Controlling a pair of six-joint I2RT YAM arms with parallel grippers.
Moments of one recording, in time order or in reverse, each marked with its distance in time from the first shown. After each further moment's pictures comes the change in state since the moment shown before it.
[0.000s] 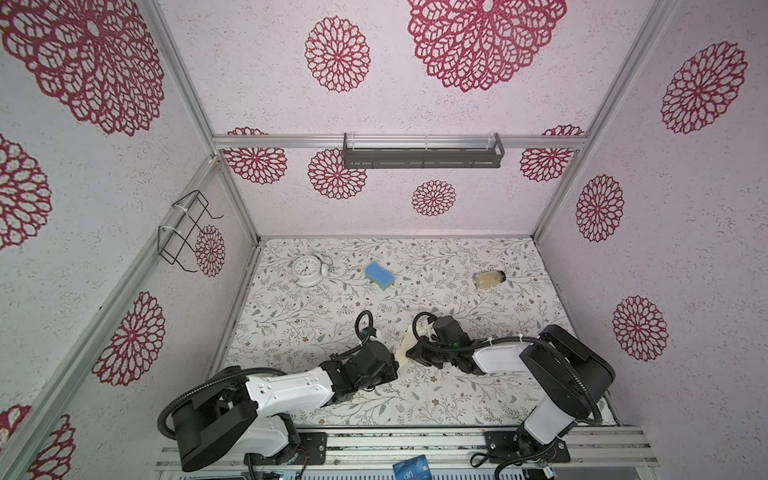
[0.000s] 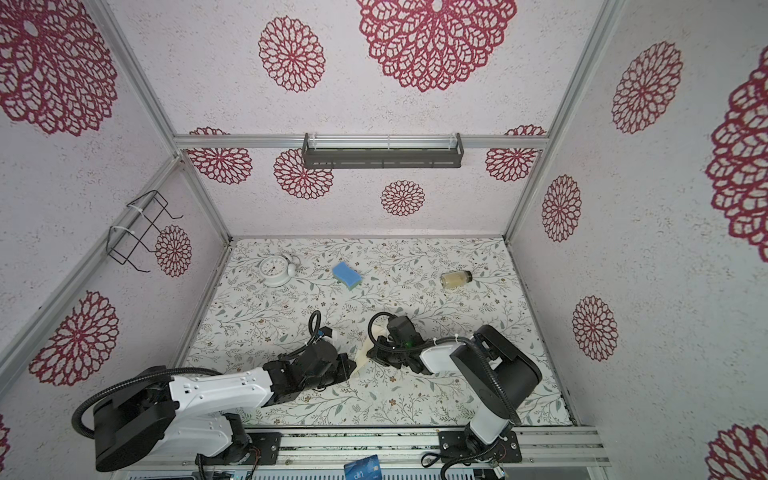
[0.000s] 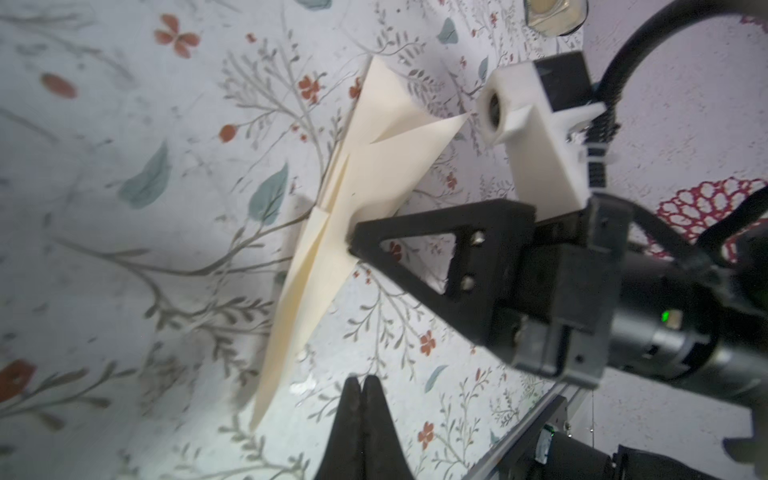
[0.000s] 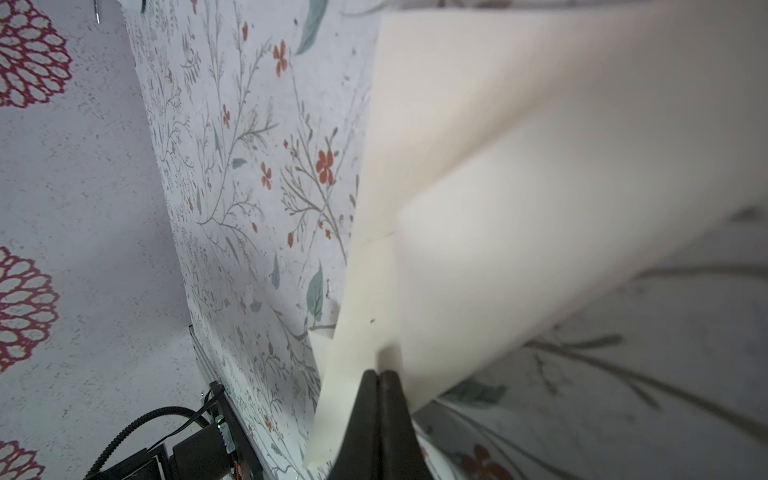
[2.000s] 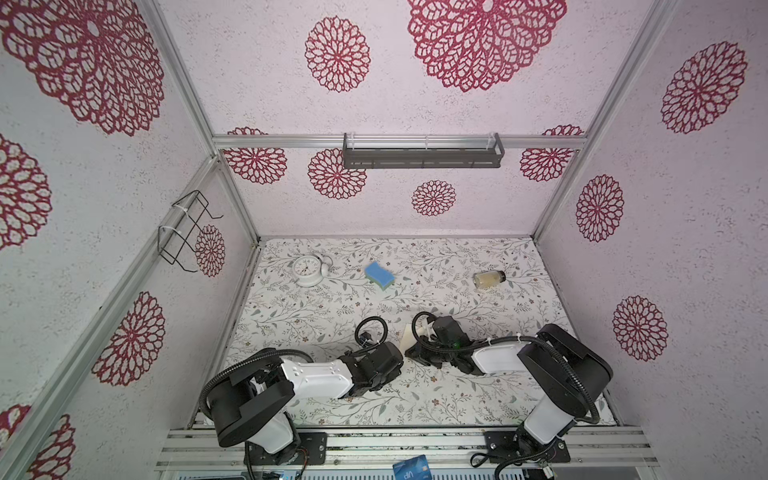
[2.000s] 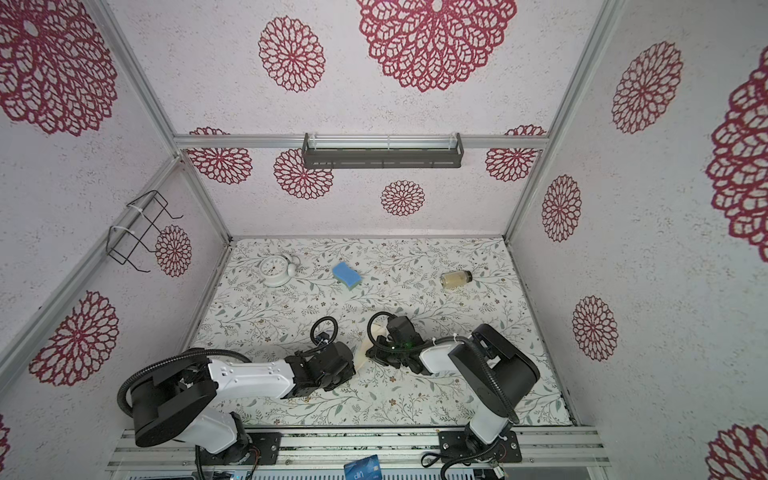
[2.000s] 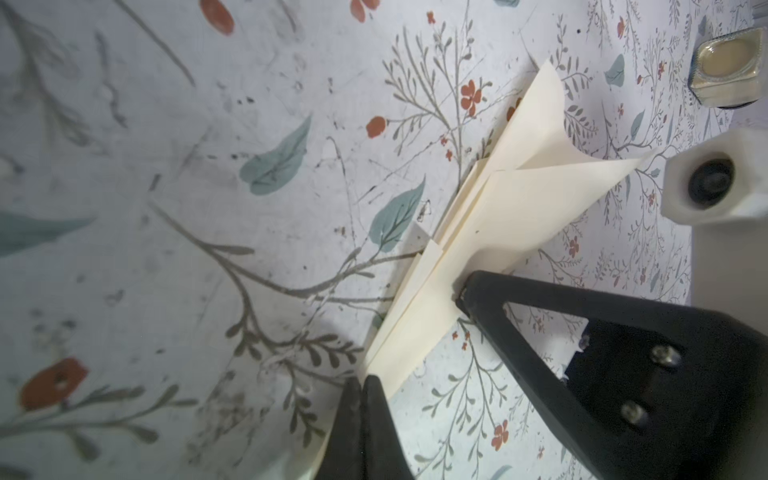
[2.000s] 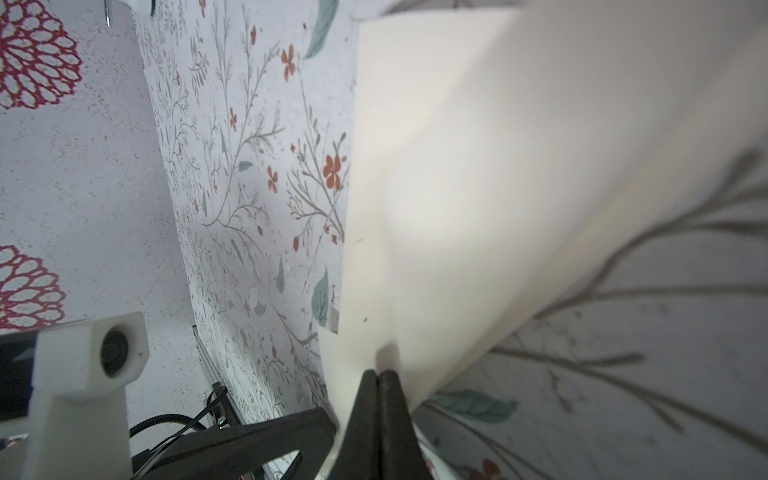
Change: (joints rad) left arm -0.034 0.153 0.032 -0.098 -0.095 -0.248; right arm 0.000 0.014 -0.003 0.030 0.000 0.000
